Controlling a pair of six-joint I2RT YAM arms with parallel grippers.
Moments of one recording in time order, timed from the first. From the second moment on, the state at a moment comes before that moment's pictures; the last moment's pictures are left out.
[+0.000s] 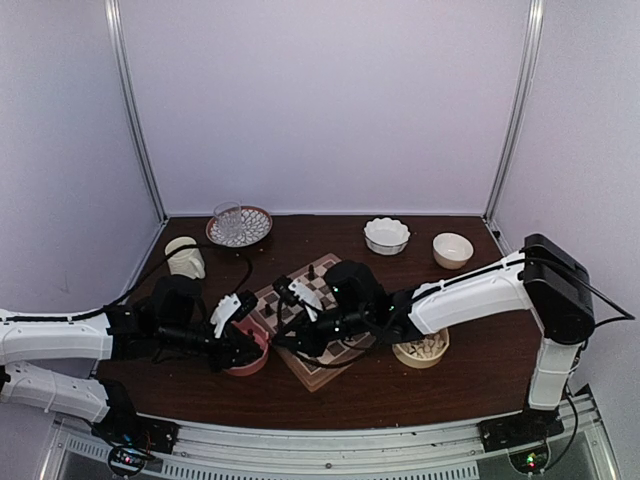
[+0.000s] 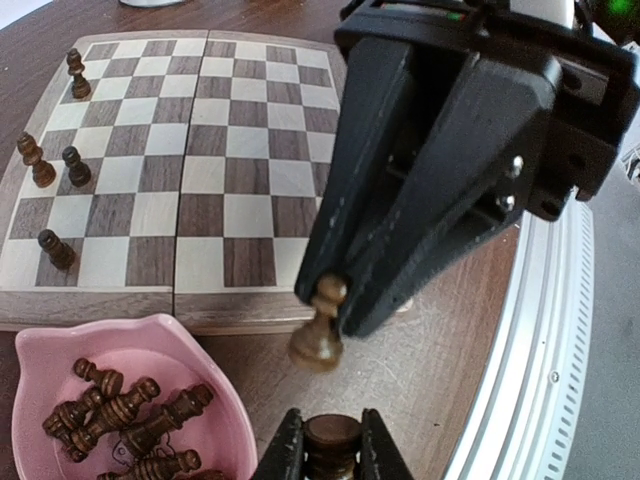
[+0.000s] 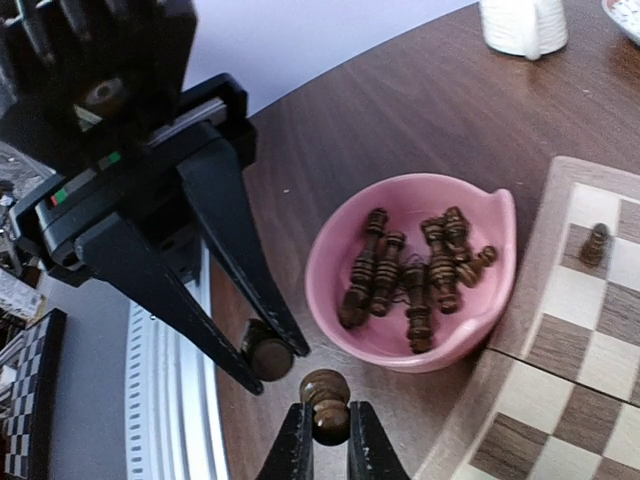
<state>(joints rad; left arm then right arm) -0.85 1.05 0.47 -0.08 0.36 -0.10 1.07 1.90 1.13 0.29 -0.44 0.29</state>
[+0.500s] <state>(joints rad) -0.85 1.00 0.48 -0.13 0.24 -0.10 1.02 1.83 1.29 -0.07 0.09 0.14</state>
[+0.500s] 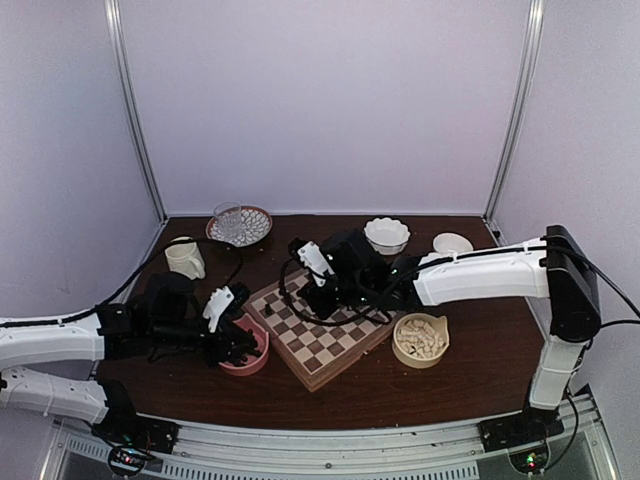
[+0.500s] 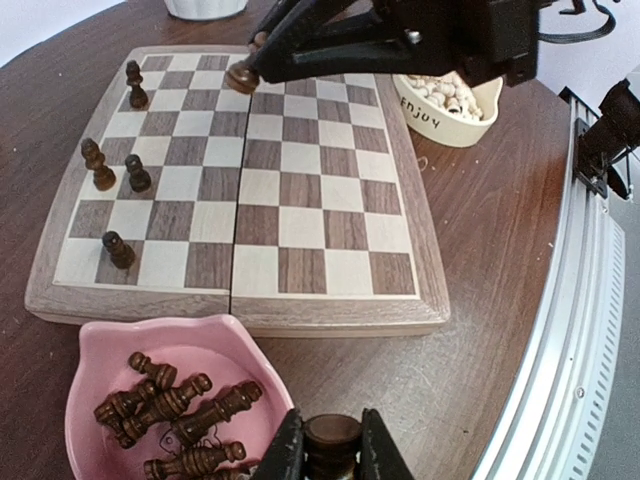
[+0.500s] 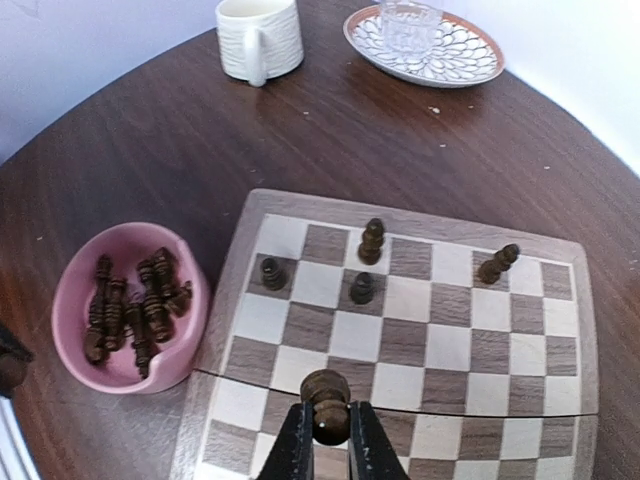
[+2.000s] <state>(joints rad) -0.85 0.92 0.47 -0.14 0.13 -0.10 0.85 2.28 1.82 -0.46 0.20 0.05</state>
